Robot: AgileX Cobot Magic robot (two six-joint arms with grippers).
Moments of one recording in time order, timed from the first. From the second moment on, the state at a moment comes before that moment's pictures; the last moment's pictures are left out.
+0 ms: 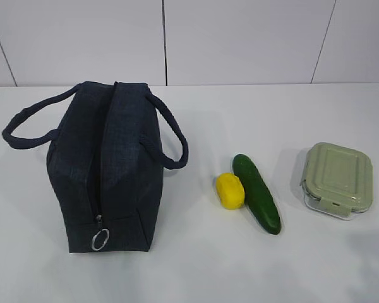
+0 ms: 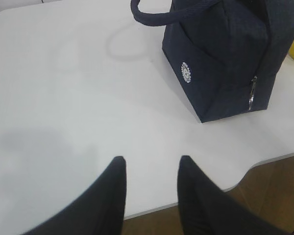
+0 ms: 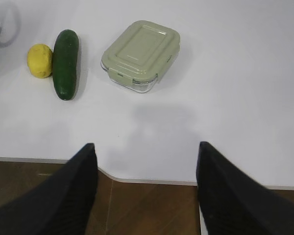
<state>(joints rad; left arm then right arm) -0.11 0.01 -0.51 -0.10 1.11 0.10 -0.02 -0.02 -0.49 0.04 1.15 -0.06</state>
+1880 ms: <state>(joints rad) -0.11 0.01 -0.51 -0.10 1.11 0.10 -0.02 0.36 -0.63 0.06 1.04 0.09</state>
